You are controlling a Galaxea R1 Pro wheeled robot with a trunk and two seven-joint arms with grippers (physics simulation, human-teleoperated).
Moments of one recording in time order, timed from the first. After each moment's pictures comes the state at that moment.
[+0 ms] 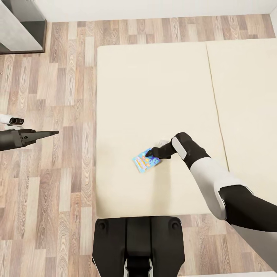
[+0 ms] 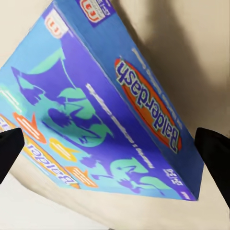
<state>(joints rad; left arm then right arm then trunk) -0.95 0.56 0.26 -1.34 0.20 1.04 -1.57 -1.32 0.08 0.14 -0.46 -0.30 1.02 0.20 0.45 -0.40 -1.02</state>
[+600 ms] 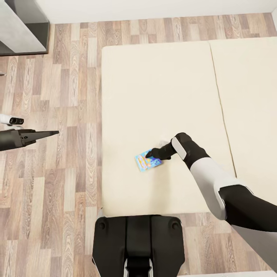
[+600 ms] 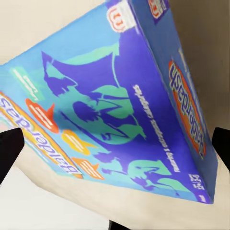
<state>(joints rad) -0.95 0.56 0.26 -1.34 0.20 1.04 -1.57 -1.32 0.08 0.14 -0.46 -0.30 1.04 0.20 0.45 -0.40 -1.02</state>
